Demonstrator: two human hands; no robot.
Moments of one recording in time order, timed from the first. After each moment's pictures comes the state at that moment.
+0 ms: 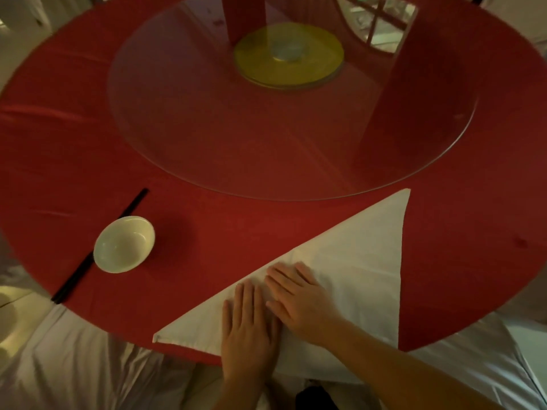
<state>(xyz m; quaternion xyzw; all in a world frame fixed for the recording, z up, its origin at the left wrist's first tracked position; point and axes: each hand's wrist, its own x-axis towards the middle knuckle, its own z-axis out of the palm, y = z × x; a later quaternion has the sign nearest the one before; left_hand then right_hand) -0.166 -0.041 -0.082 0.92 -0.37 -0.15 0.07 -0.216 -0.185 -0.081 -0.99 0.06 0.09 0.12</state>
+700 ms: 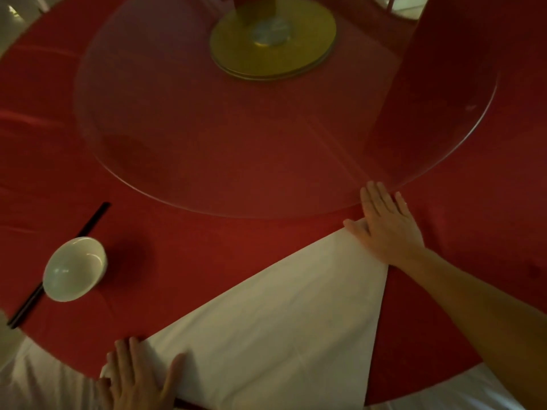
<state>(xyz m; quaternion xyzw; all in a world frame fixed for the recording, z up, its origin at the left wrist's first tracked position) -0.143 -0.007 -0.076 0.98 -0.07 -0.13 0.09 -0.235 -0.456 -0.095 -0.96 0.28 0.06 0.03</state>
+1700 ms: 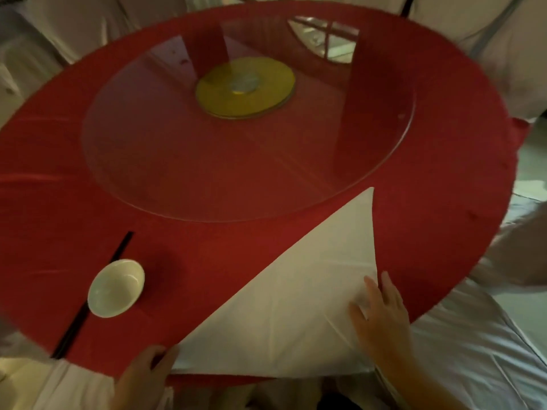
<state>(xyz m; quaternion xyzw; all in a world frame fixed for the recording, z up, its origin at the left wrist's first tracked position) -0.054 0.069 -0.042 0.94 -0.08 -0.26 0.21 -0.336 -0.216 -0.070 -0.80 0.56 -0.04 0.22</state>
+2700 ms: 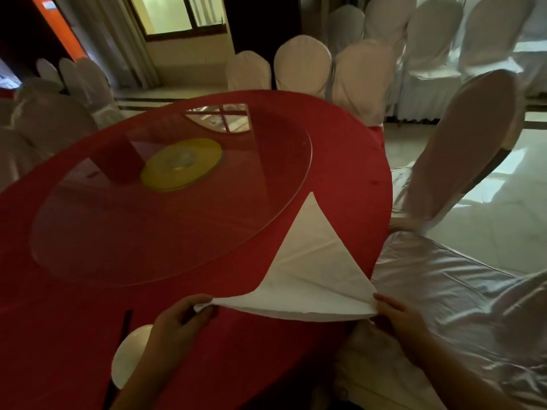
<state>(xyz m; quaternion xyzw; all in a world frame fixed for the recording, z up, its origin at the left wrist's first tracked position) 0.001 0.024 0.085 0.73 -0.47 -0.32 0.37 -0.387 -0.085 -0.075 -0.28 0.65 -0.38 0.60</state>
